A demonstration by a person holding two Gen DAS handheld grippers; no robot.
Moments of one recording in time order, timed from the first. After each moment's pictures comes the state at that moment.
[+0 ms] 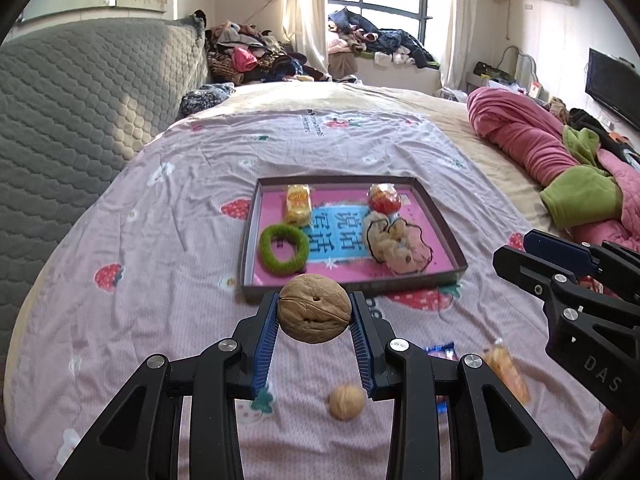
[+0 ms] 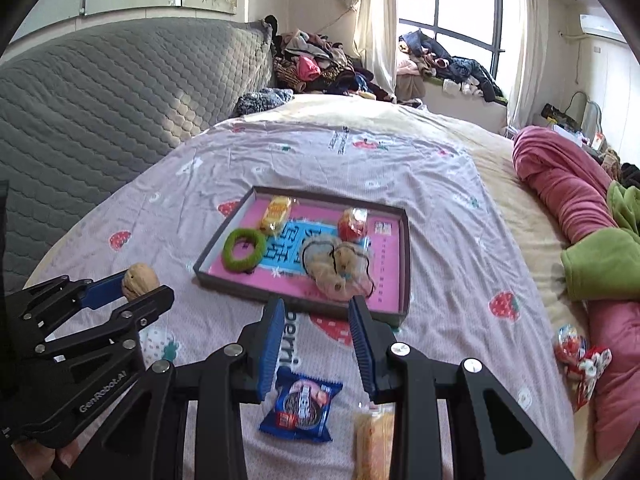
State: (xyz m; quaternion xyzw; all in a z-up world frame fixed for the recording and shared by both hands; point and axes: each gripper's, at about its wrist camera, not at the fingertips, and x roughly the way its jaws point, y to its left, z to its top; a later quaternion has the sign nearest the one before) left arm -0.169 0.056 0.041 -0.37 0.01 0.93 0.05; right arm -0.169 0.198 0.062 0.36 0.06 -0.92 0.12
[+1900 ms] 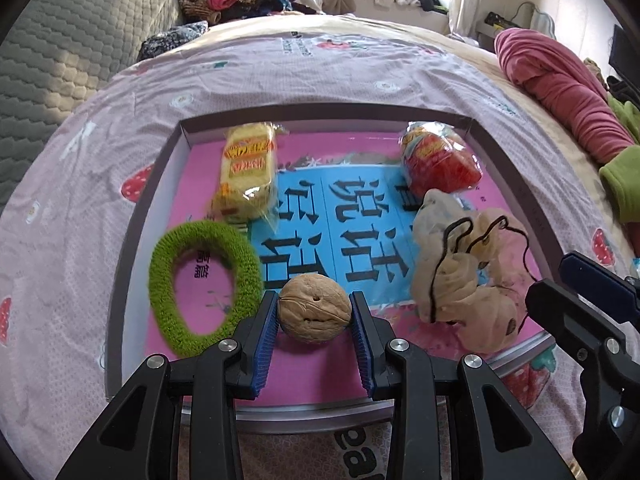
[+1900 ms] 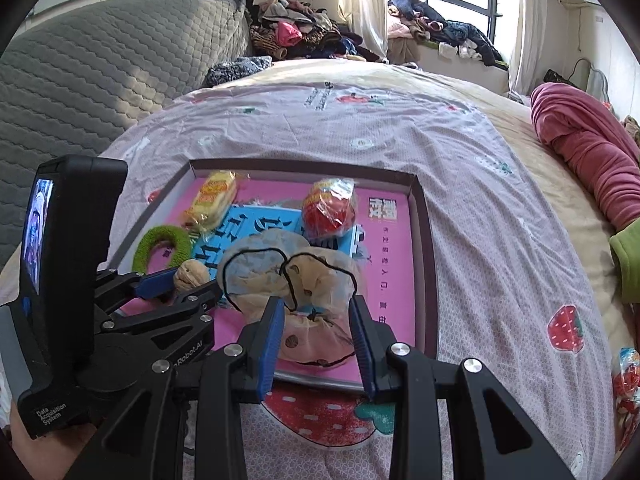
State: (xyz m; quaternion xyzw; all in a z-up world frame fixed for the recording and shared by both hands) left arm -0.356 0.100 -0.094 -0.47 0.02 0.88 0.06; right arm -0.304 0.212 -0.047 0.42 0.04 -0.90 0.10
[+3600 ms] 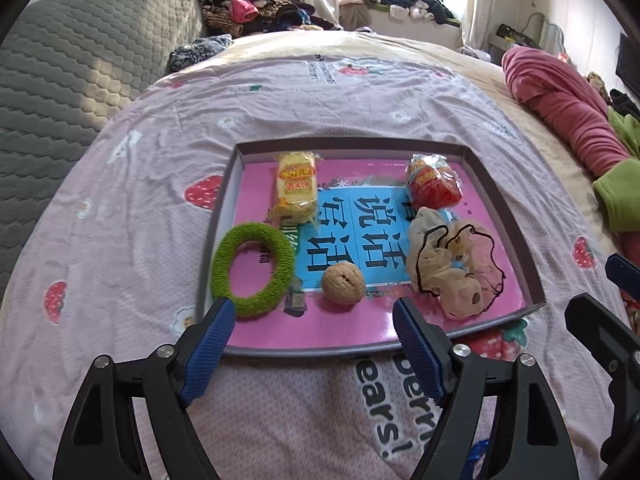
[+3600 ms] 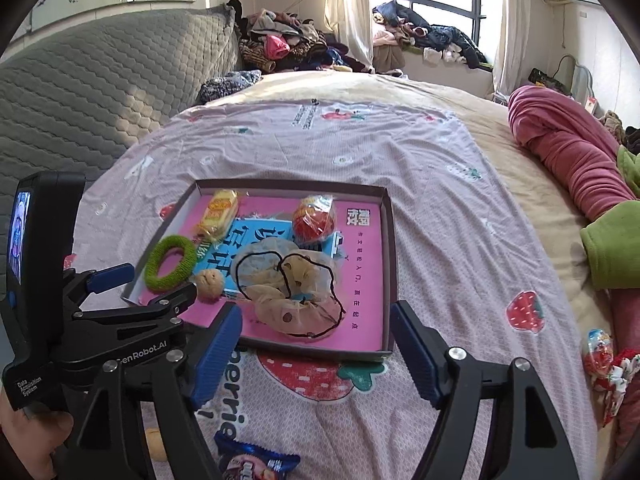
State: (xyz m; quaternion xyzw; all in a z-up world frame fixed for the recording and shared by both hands) left arm -0.306 0.076 -0.031 -0.45 0.02 0.89 0.03; right arm -0.255 0.231 0.010 0.40 0.02 -0.91 0.09
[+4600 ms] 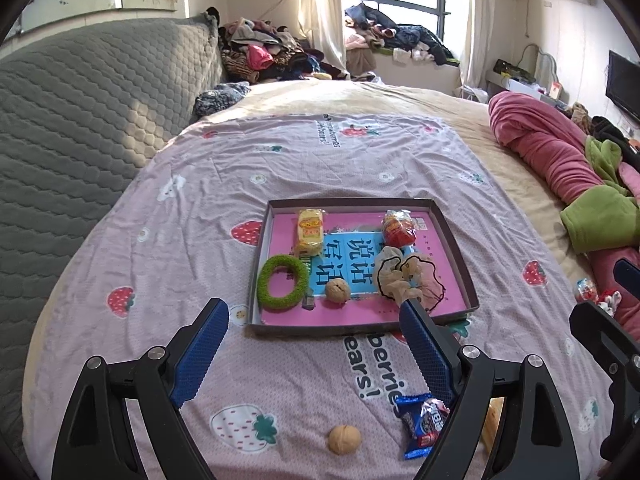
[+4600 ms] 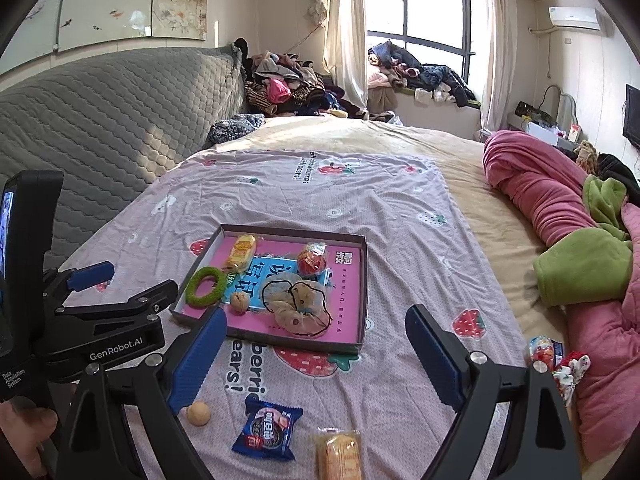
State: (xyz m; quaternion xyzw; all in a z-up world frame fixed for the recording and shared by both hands) left arm -0.208 0.070 0.077 -0.38 0.01 0.92 0.01; right arm -0.166 0.240 0.102 0.33 0.03 -0.94 0.08
